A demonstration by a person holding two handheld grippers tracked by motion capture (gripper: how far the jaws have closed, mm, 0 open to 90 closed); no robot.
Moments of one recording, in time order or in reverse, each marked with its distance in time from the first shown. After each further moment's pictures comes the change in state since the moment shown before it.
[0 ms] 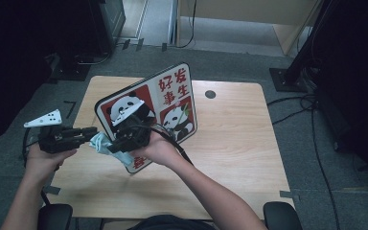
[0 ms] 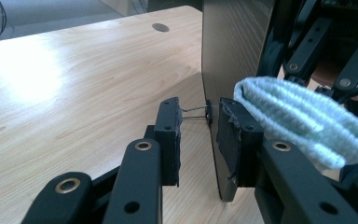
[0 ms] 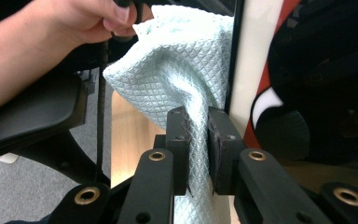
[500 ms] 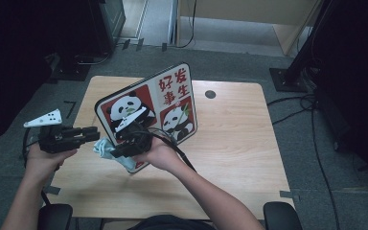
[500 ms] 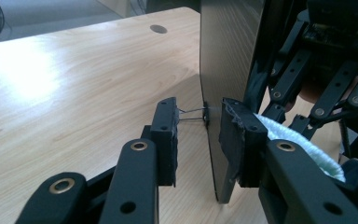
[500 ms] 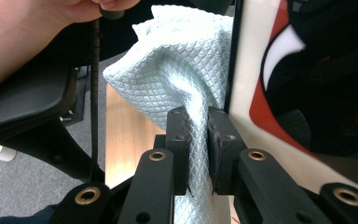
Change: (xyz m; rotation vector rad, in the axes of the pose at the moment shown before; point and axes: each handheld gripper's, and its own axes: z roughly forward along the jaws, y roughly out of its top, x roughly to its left) left arm -0.002 0.002 0.000 -0.001 -0.007 -0.001; right arm -0.003 -0.018 0.010 0.008 -0.003 0.007
